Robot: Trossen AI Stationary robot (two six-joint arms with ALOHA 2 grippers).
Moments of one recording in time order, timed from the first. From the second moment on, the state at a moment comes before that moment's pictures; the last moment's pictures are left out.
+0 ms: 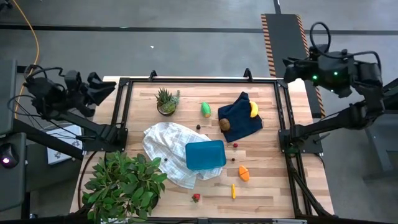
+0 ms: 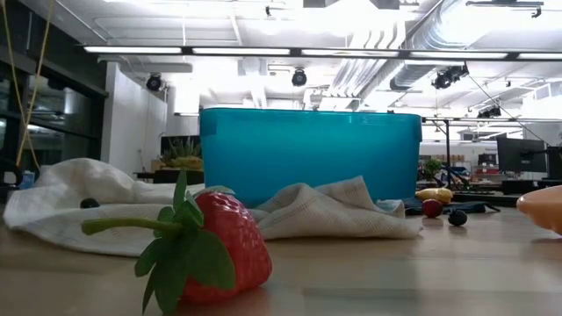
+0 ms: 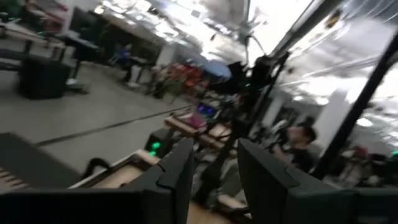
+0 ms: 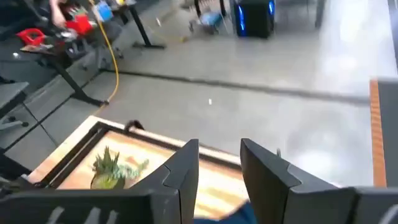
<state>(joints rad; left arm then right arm) -0.22 0.38 1.08 -0.52 -0.62 -0.32 -0.17 1.12 1.98 -1.43 0.71 0.69</state>
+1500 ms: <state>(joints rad) -0.22 0.50 1.13 -0.69 -0.60 -0.46 -0.83 1.29 1.51 -1.55 0.12 0.44</state>
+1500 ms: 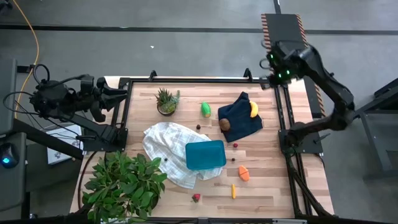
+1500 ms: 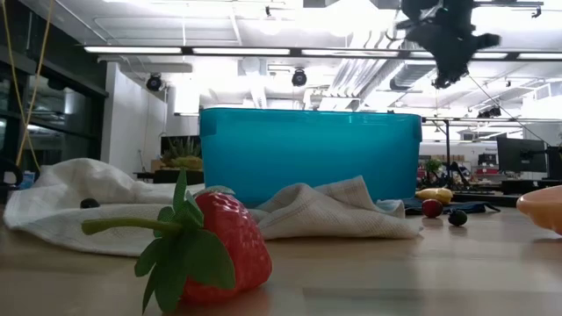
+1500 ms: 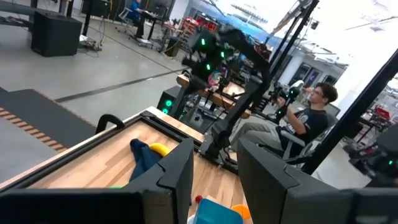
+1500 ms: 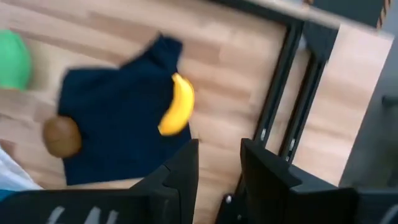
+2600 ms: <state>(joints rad) -0.22 0.50 1.13 -0.69 -0.60 -0.48 -0.79 1.22 0.96 -1.11 -0.02 0.60</state>
